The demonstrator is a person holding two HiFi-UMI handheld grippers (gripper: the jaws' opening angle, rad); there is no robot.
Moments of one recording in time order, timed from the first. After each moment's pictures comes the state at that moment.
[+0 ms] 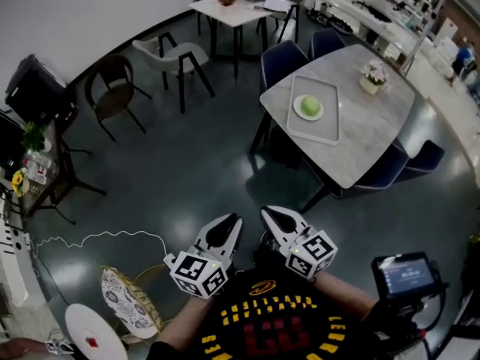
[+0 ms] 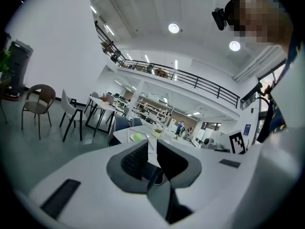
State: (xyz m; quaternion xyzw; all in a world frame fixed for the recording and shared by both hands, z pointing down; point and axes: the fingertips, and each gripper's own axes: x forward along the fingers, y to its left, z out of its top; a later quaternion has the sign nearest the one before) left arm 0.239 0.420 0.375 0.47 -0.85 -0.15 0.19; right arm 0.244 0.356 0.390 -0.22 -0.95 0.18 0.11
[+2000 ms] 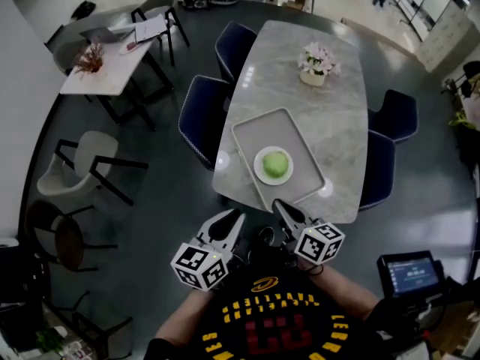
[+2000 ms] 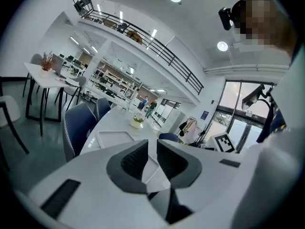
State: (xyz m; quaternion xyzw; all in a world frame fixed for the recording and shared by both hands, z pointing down) left arm -0.150 0.145 0.405 0.72 -0.63 -0.09 0.29; right arm -0.083 0.070 0.452 0.18 -0.91 0.37 0.07
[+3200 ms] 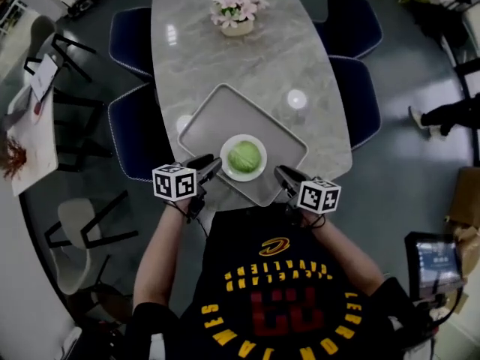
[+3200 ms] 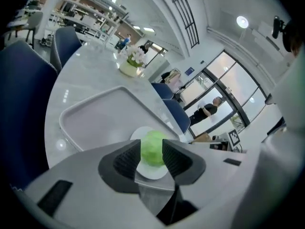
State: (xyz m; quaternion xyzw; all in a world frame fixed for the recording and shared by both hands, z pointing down) left arm -0.220 -0.105 0.607 0.79 -0.36 0.14 0.48; right arm -0.028 -0.077 0.619 0.40 -0.76 0.51 0.11
